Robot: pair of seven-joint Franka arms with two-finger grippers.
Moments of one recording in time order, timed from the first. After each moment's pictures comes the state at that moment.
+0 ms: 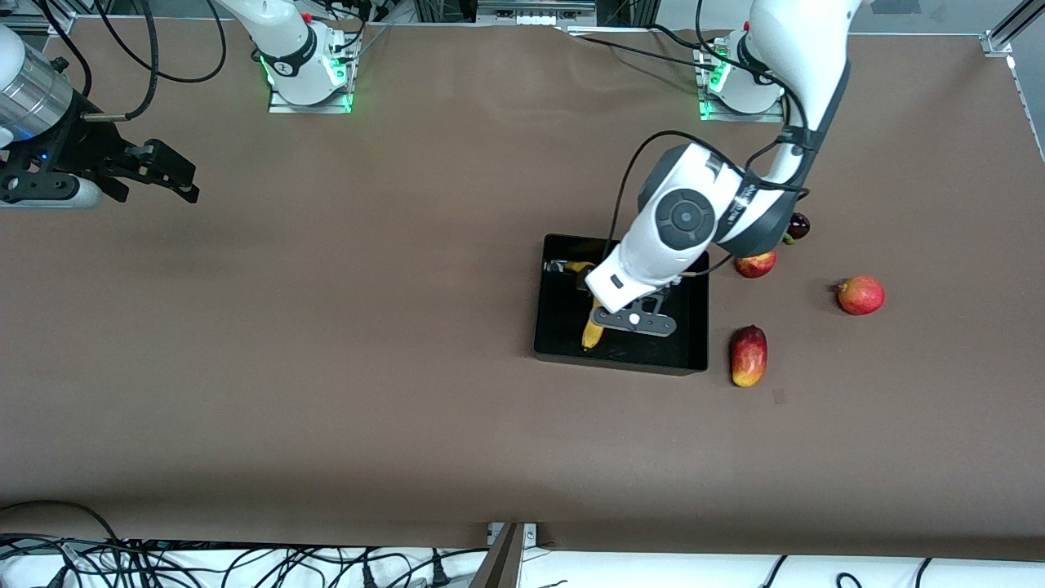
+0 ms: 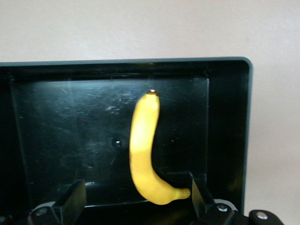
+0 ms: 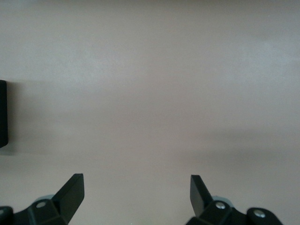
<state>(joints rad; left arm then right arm) -0.42 0.53 -0.13 -1.62 -0.06 2.14 -0.38 0.09 -0.01 0.03 -1.61 0.02 1.62 0.14</state>
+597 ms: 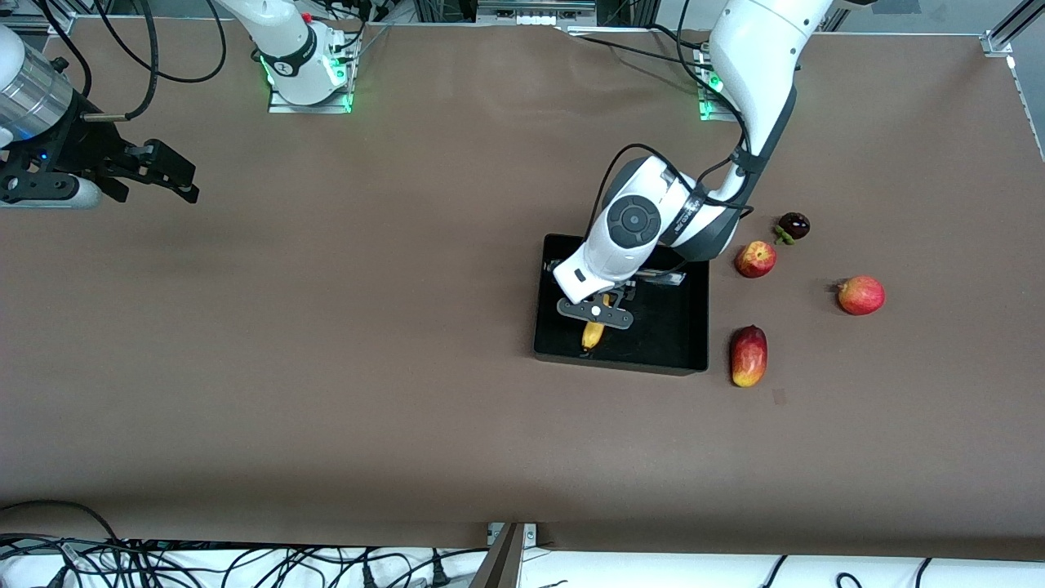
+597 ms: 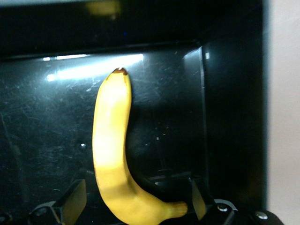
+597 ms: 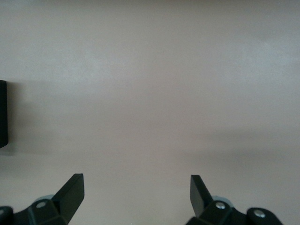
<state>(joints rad) -0.48 0.63 -0.13 -1.69 -0.04 2.30 -0.38 0.09 -0.01 0.03 -1.61 0.02 1.62 0.14</state>
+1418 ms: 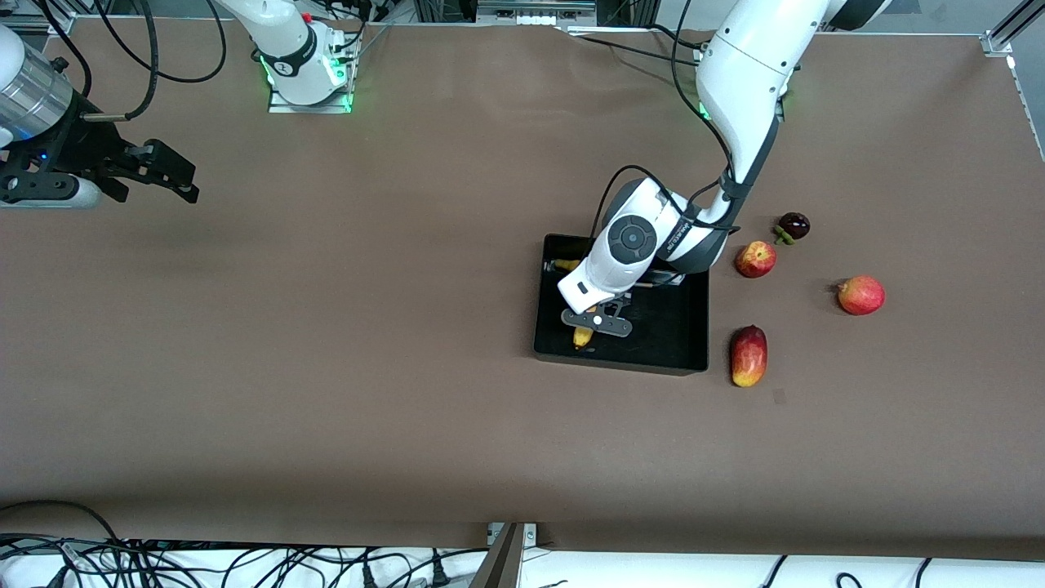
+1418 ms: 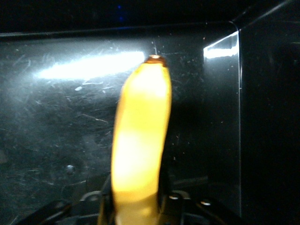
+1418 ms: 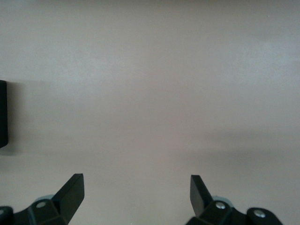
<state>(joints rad) -0.48 0.71 -0.12 -1.72 -0.04 2.43 -0.38 0.09 -0.01 0.03 -1.61 0.02 1.62 0.14</state>
